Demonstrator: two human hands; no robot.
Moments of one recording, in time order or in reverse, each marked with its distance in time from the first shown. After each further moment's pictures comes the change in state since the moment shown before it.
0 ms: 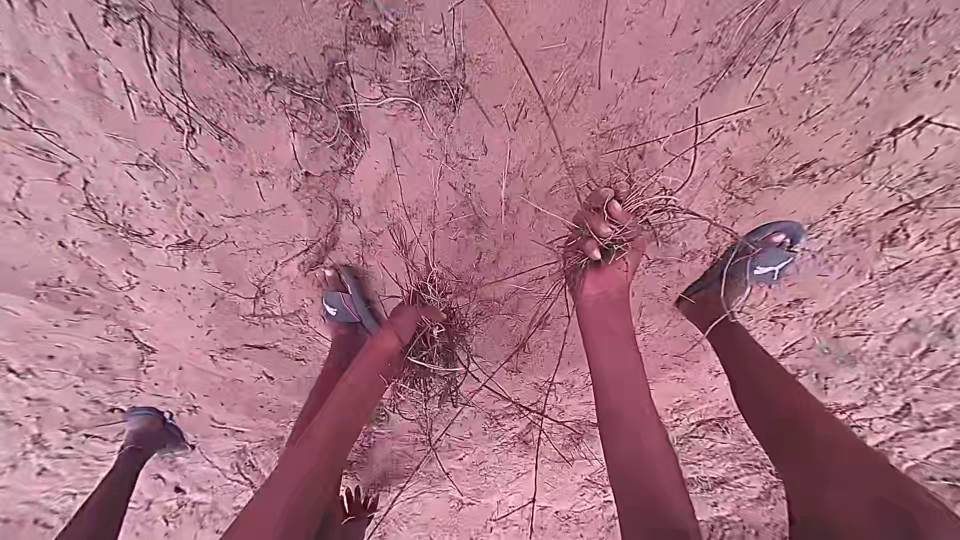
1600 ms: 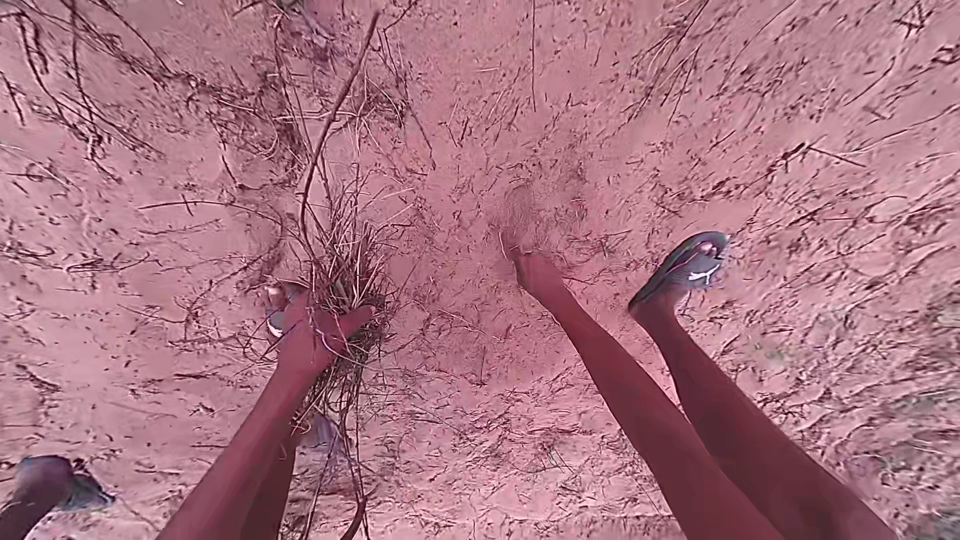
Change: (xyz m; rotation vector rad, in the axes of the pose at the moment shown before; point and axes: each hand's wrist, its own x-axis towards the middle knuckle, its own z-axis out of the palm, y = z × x) left_hand 0.011 0.001 -0.025 0.588 0.451 0.431; right_hand 0.058 -0.052 -0.129 -2.775 -0.360 0.573
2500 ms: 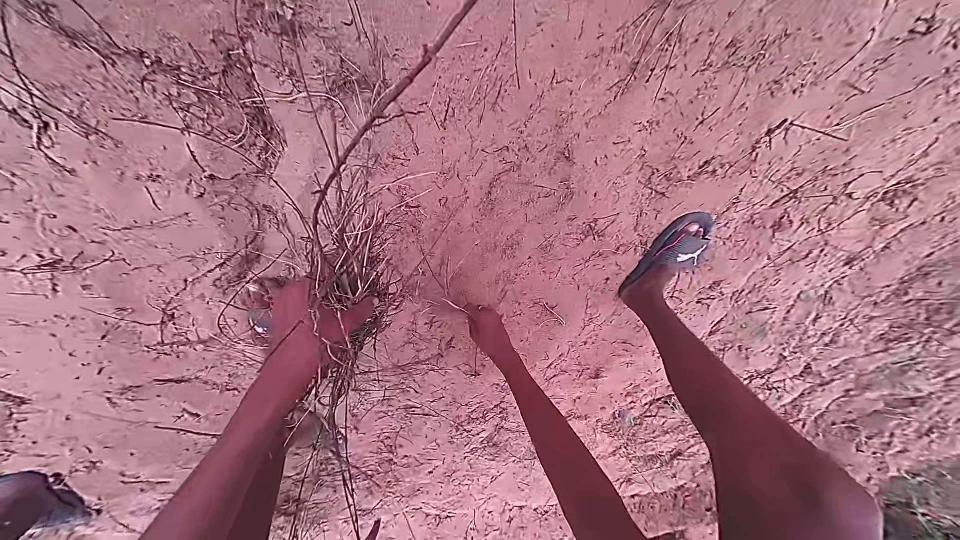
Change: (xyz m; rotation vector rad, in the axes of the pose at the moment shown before) left_hand -0.016 0.034 -0.004 0.129 -0.029 0.094; right_hand -0.058 -0.067 0.123 0.582 0.147 0.030
